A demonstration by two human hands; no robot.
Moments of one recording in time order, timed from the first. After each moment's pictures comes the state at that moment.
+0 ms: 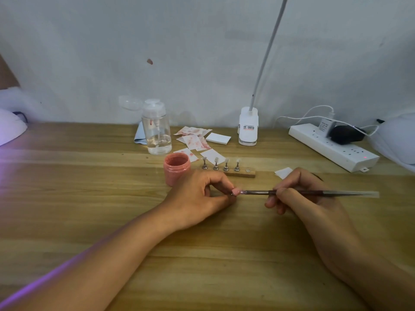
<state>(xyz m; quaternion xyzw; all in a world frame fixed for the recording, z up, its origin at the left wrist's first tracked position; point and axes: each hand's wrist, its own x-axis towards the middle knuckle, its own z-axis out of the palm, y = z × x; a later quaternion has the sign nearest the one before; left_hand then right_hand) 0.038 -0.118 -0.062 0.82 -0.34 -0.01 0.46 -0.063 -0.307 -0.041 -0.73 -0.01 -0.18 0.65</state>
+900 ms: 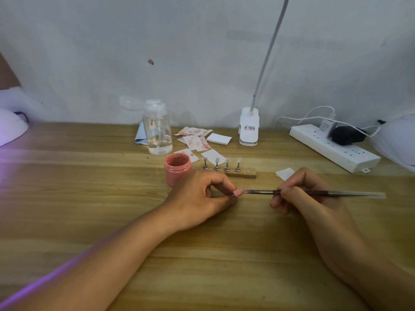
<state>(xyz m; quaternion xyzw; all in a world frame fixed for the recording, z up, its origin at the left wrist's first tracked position) 0.035 -0.118 -0.060 0.82 -0.34 -0.01 0.45 -0.063 -0.308 -0.042 -0.73 0.00 -0.19 0.66</state>
